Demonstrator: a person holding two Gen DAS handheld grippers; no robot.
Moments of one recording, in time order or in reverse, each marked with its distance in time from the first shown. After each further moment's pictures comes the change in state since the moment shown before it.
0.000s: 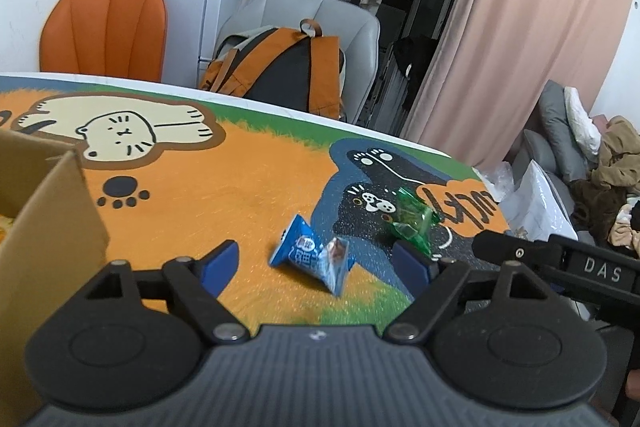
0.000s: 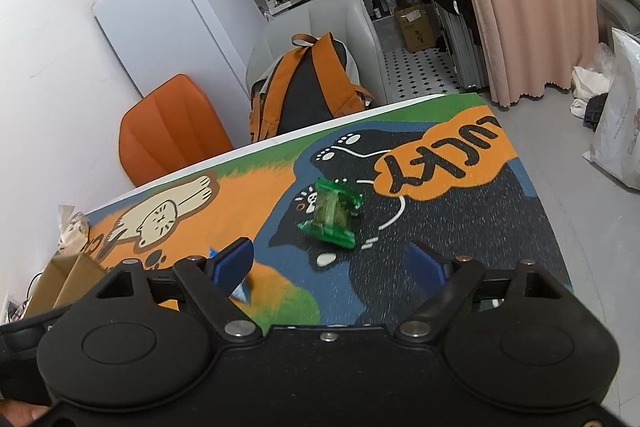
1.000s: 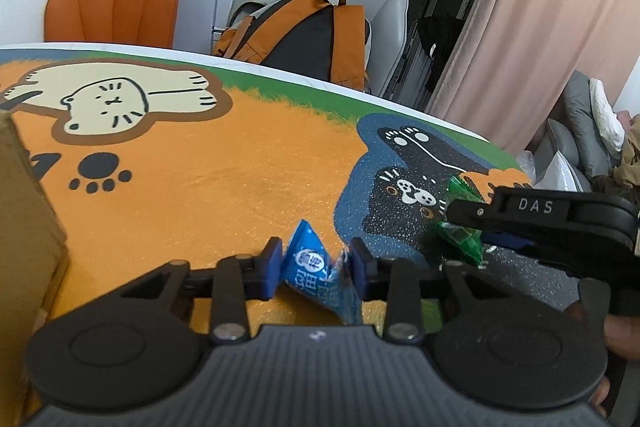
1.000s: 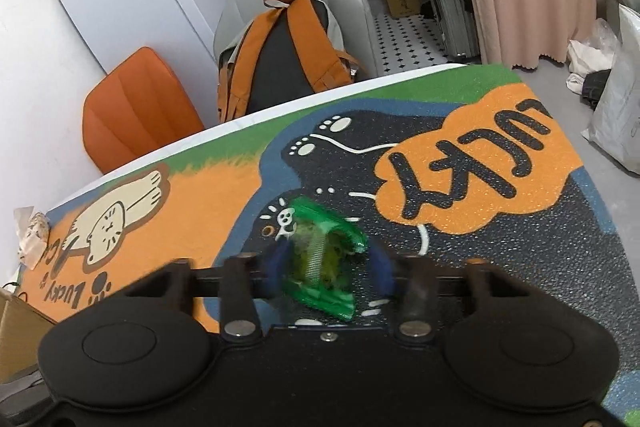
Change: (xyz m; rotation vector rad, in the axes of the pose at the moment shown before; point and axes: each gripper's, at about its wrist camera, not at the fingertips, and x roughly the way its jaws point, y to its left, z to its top) left arm 0.052 0.009 -0.001 -0.038 0.066 0.049; right arm 0.095 -0.001 0.024 0.033 0.111 -0.058
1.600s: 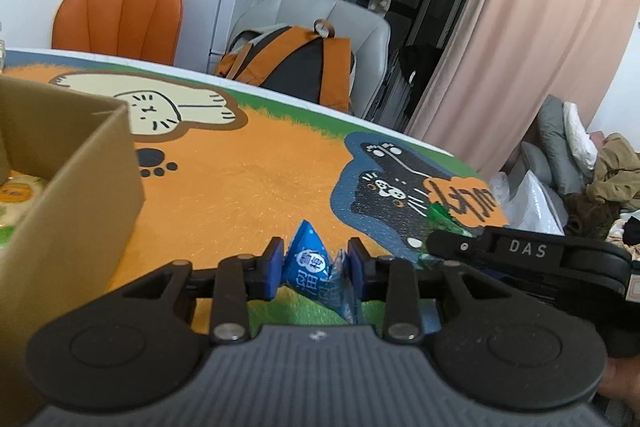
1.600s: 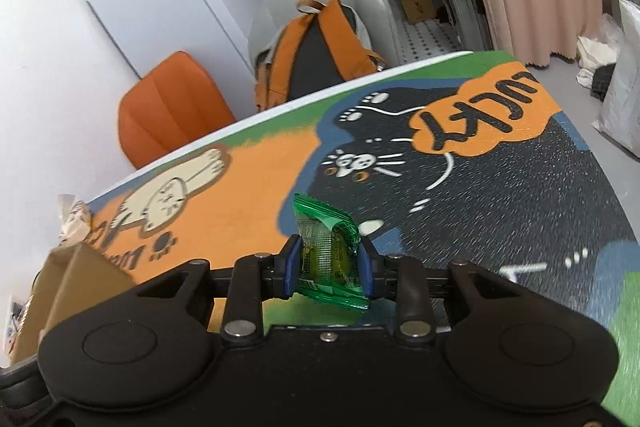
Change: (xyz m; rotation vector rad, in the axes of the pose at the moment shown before) left arm -0.083 0.021 -0.028 -0.013 -0.087 -0.071; right arm -0.071 0.032 -0.055 -0.003 -0.041 0.069
